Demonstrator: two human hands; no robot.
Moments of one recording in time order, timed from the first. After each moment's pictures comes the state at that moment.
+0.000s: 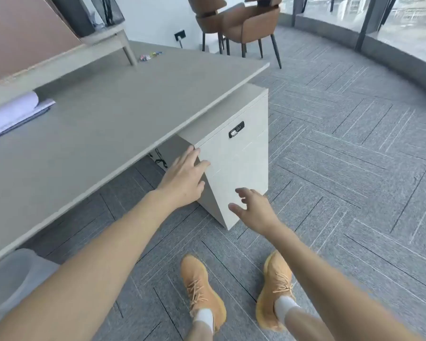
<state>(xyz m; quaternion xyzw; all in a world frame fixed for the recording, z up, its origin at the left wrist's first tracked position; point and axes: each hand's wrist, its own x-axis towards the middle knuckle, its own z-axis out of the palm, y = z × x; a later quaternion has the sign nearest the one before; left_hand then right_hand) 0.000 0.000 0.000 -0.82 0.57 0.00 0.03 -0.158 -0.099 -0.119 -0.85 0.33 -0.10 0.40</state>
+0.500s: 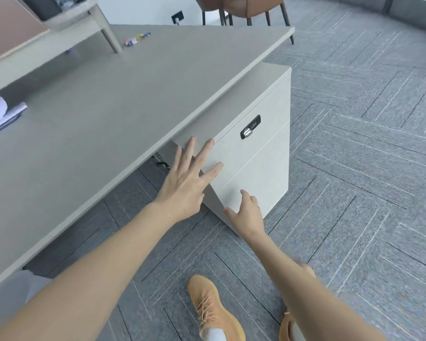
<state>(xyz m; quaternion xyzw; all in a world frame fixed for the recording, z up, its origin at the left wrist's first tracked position) 0.095 -0.055 -0.075 -0.73 0.64 -0.16 0.16 -0.028 -0.129 -0.217 -0.74 0.44 -0.12 0.50</state>
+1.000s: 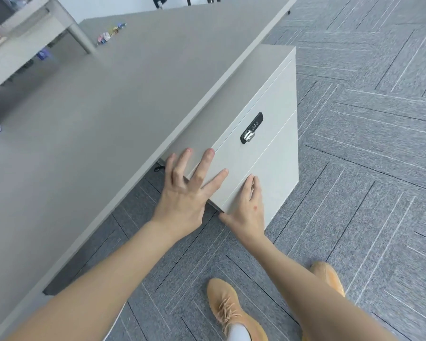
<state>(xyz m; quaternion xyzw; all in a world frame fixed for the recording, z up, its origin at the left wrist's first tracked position) 0.127 -0.080 -0.106 -0.69 0.66 -0.27 0.13 0.027 -0.150 -0.247 -0.74 0.48 -0.18 0.43</state>
